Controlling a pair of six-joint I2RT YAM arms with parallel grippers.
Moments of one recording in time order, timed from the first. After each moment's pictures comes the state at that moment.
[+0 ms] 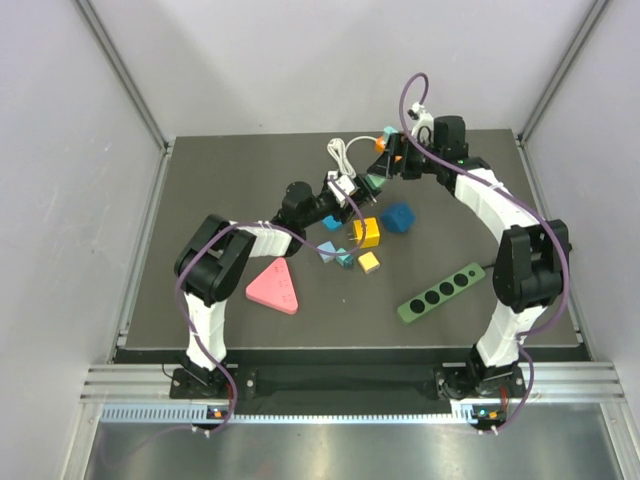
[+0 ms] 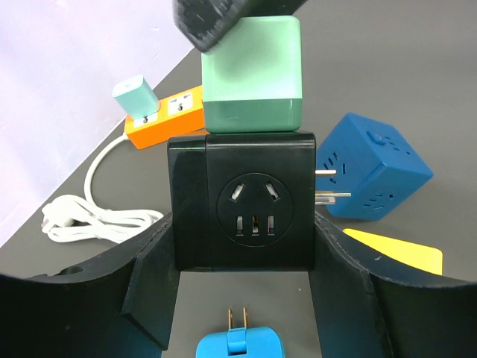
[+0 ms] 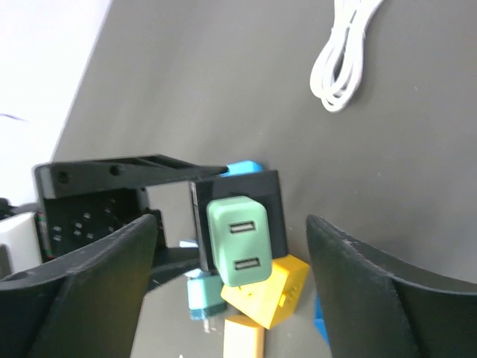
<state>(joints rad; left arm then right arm) -0.55 2.01 1.08 0.90 0.44 0.29 0.23 1.80 1.47 -0.18 -0.60 0.32</state>
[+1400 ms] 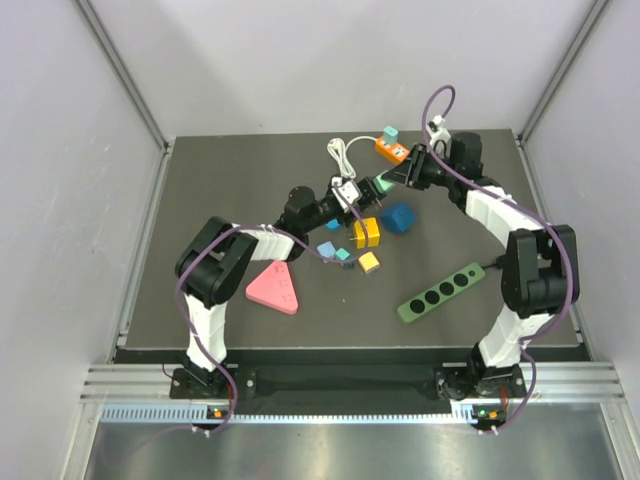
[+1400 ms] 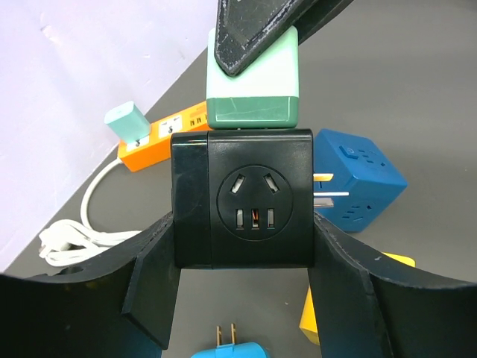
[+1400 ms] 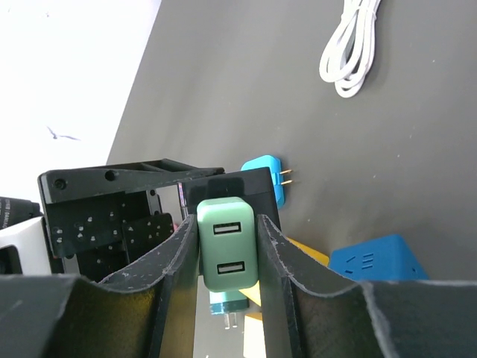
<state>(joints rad) -0.57 2.00 1.05 0.96 0.44 0.32 0.13 1.75 1.24 0.09 -0.72 0.51</state>
